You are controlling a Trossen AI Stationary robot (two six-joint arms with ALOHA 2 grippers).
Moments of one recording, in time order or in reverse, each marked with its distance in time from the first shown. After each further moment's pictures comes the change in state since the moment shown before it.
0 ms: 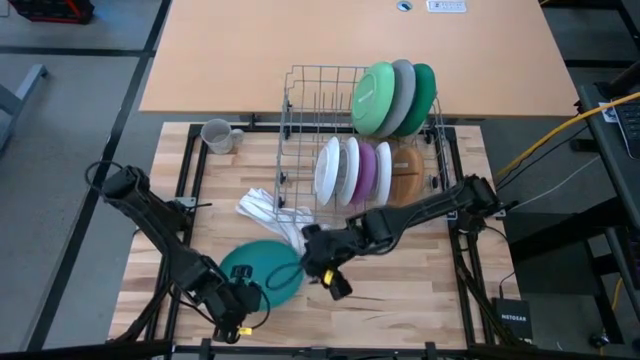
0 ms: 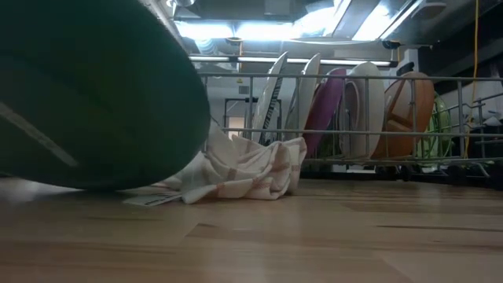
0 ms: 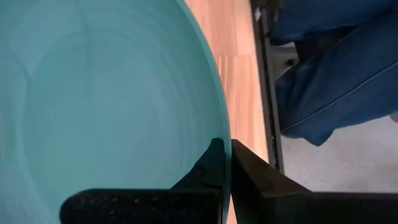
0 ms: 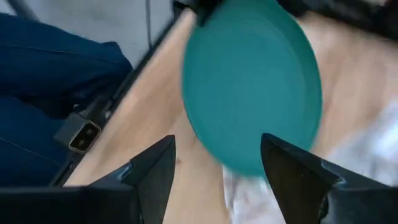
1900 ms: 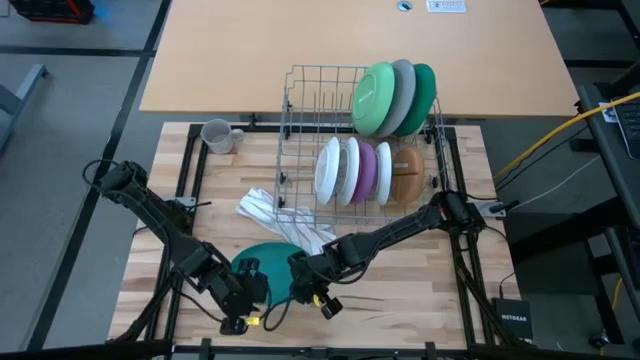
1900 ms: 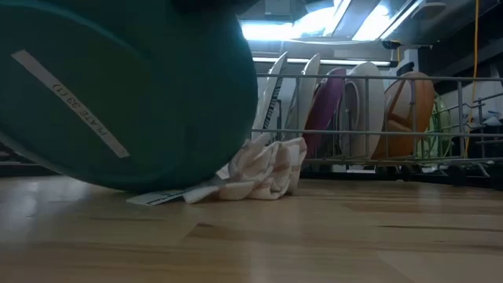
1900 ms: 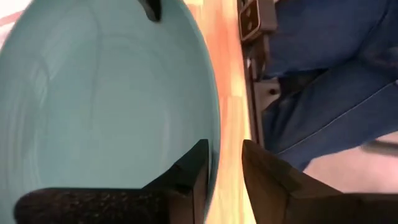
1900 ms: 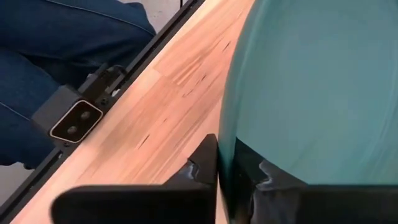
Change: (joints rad) left arm 0.081 -0.054 0.016 0.049 0.016 0.031; right arm 0.023 0.214 0.000 0.118 -0.091 -0.077
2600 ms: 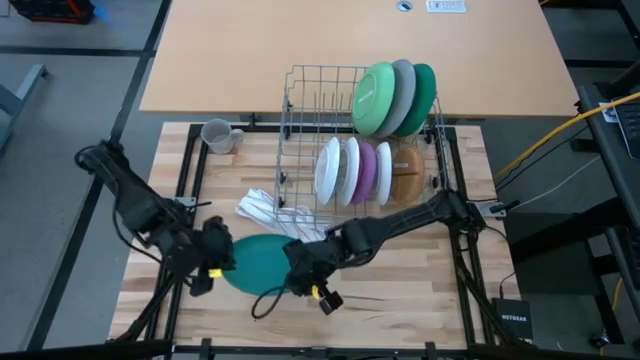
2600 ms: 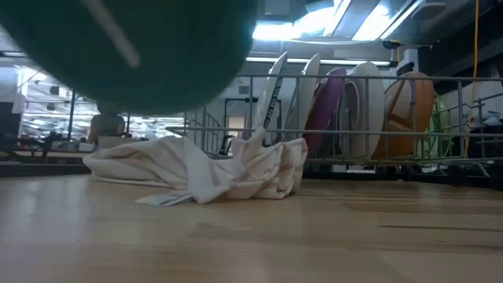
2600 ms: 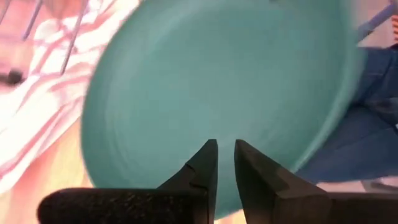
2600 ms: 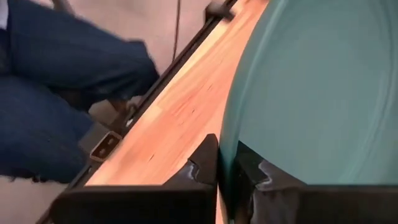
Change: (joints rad) left arm -0.030 -0.371 0.000 -0.321 -0.207 -0.162; right arm -0.017 -0.001 0.363 -0.302 -0.004 -0.004
